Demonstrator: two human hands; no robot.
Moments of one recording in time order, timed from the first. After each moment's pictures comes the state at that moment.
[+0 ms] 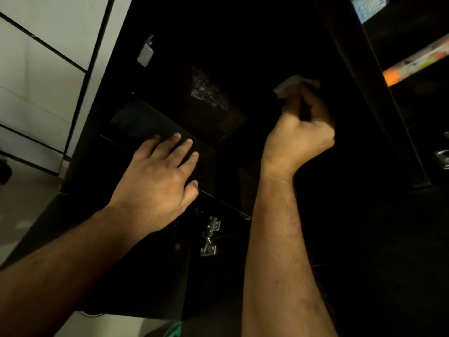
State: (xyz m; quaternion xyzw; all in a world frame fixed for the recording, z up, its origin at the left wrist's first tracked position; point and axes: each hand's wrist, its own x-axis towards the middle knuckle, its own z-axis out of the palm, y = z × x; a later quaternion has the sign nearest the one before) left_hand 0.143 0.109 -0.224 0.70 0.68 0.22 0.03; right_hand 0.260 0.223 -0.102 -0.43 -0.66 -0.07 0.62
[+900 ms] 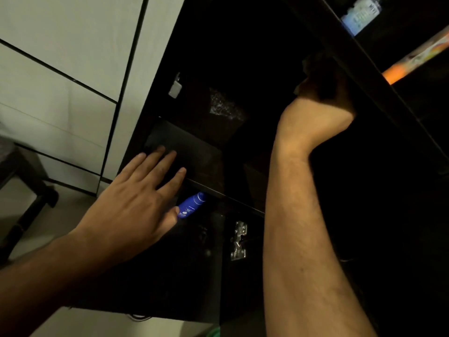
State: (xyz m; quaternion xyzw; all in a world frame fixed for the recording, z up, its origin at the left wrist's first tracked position) left_hand 0.078 0.058 -0.239 0.75 0.64 0.18 0.00; right_hand 0.213 0.219 -0.077 -0.43 -0.54 0.01 0.72
